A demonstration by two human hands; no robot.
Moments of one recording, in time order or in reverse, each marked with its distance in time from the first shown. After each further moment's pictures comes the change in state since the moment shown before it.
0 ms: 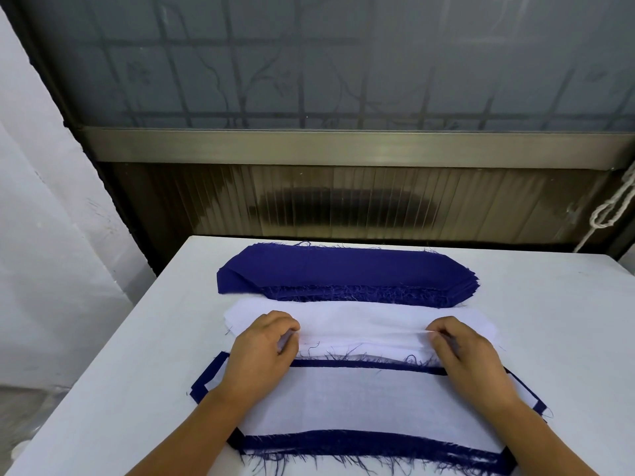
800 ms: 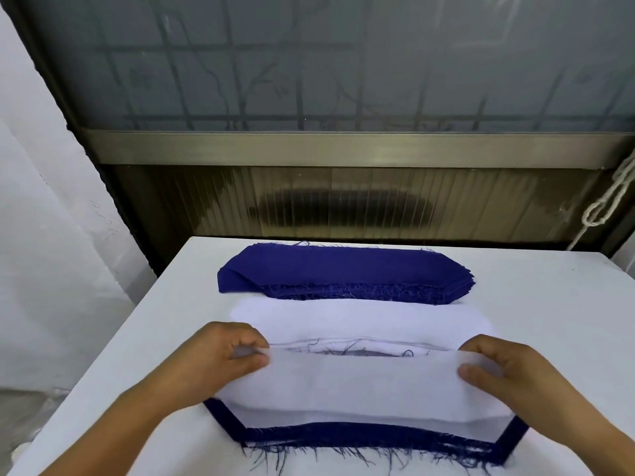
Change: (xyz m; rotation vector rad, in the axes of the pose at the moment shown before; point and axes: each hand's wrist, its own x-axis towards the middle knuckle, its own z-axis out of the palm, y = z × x) left_hand -0.006 0.009 -0.102 -0.240 -0.478 -0.175; right_hand -0.036 -0.037 -0.082 0.071 -0.334 0.098
